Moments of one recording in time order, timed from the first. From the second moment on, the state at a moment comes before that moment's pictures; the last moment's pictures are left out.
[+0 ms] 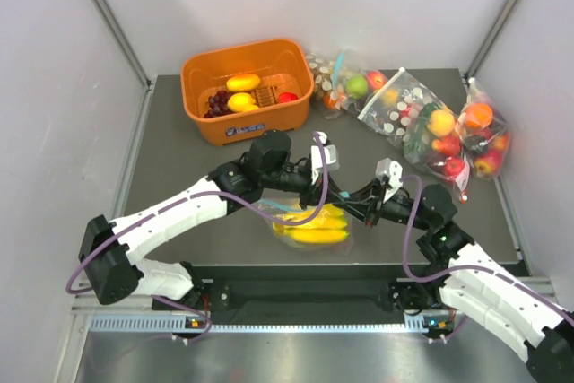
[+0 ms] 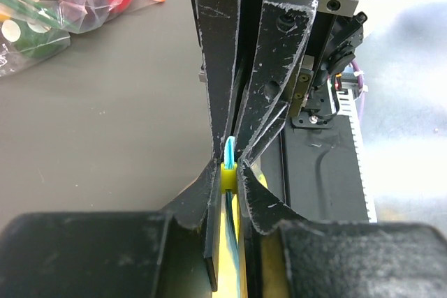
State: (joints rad) left arm -0.90 1.32 1.10 -0.13 0.66 0.10; right arm 0.59 0.66 0.34 0.39 -0.67 0.20
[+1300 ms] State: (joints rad) left arm -0.90 1.28 1.06 -0.14 0.55 0.11; right arm 0.59 0.53 0.34 0.26 -0.48 0.14
